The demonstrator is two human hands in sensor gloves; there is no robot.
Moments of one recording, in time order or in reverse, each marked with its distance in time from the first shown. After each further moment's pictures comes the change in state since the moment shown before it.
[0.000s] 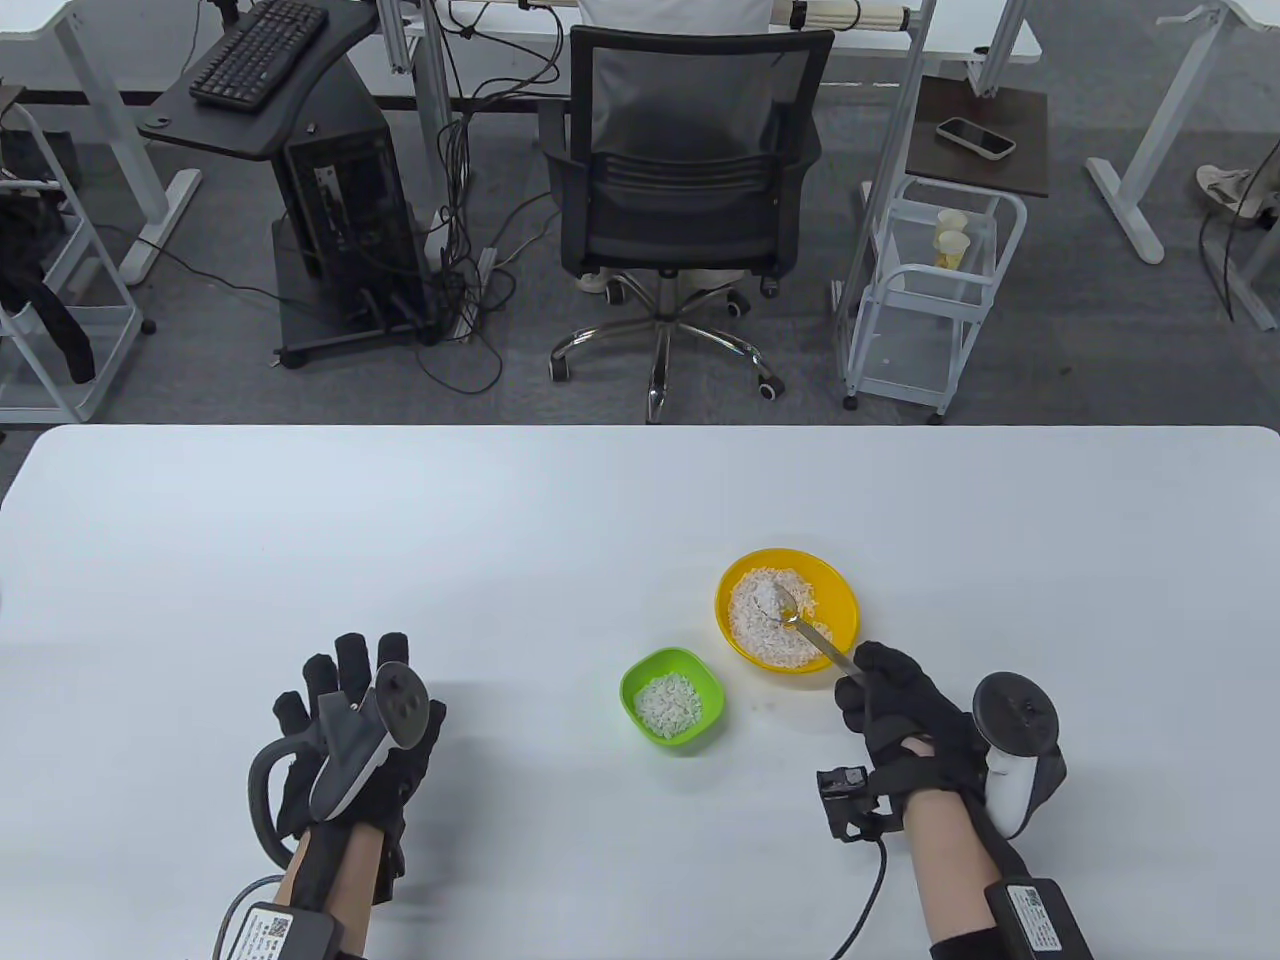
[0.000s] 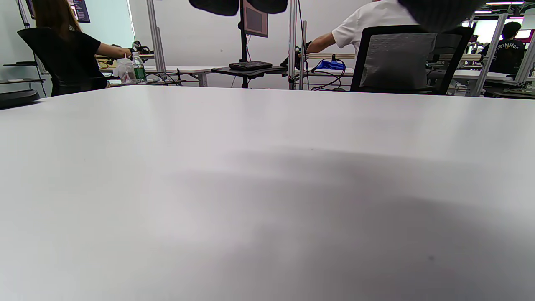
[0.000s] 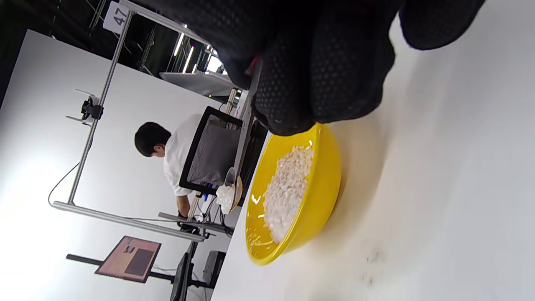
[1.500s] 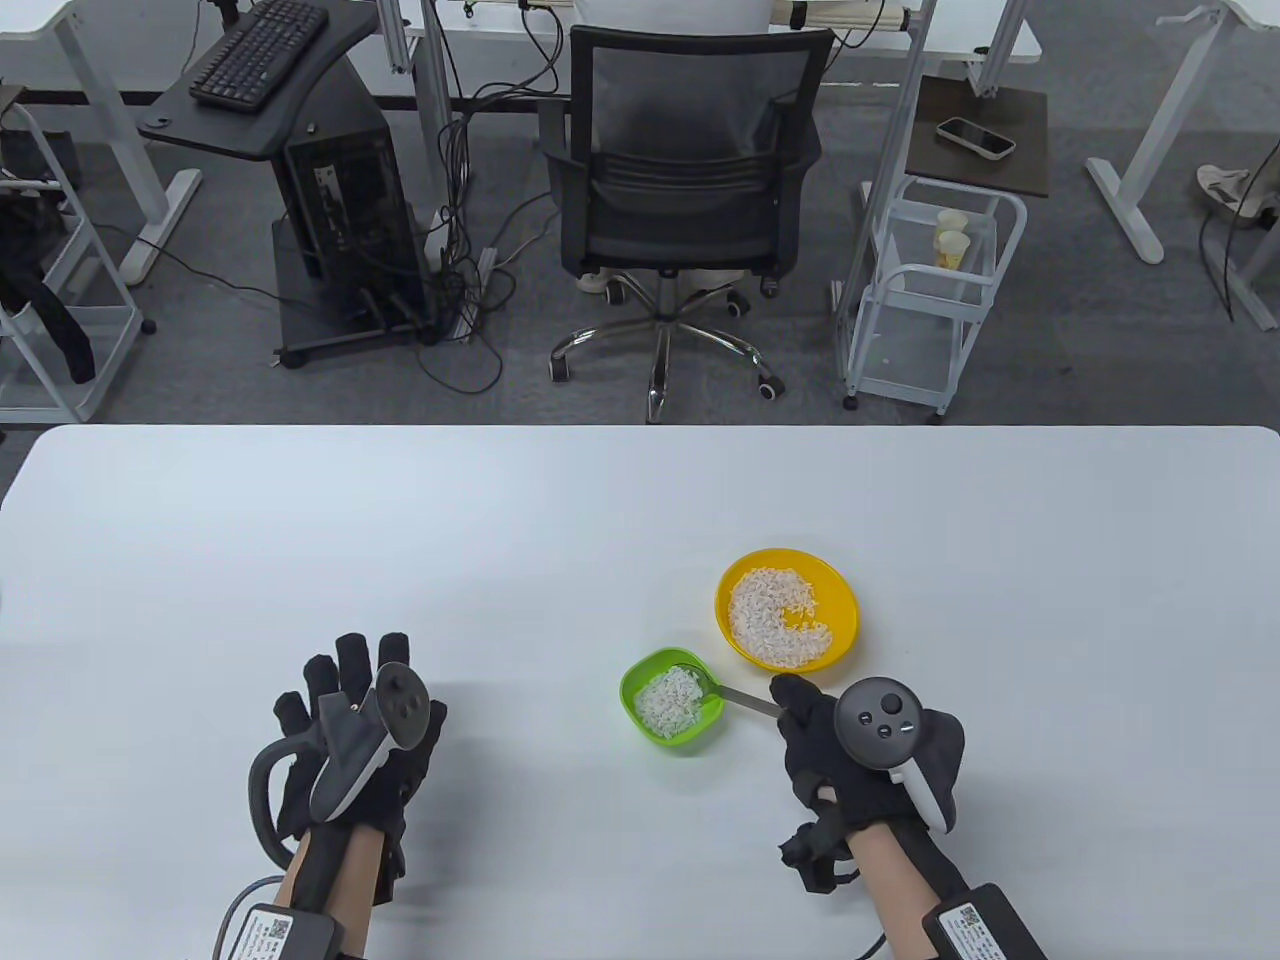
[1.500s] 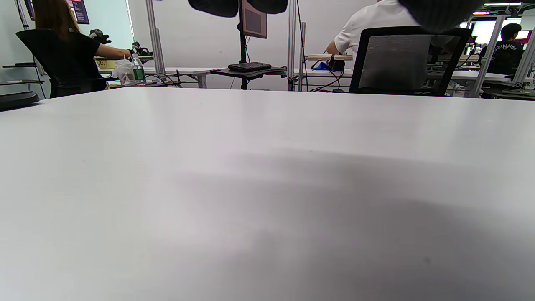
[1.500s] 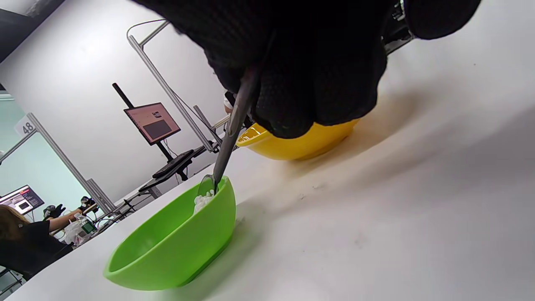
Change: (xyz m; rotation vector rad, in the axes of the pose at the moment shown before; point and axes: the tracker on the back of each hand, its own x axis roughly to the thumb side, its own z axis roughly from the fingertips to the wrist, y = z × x) left_hand 0.000 0.001 0.001 0.005 -0.003 0.000; right_hand 0.024 0.062 0.030 0.119 -0.363 0.659
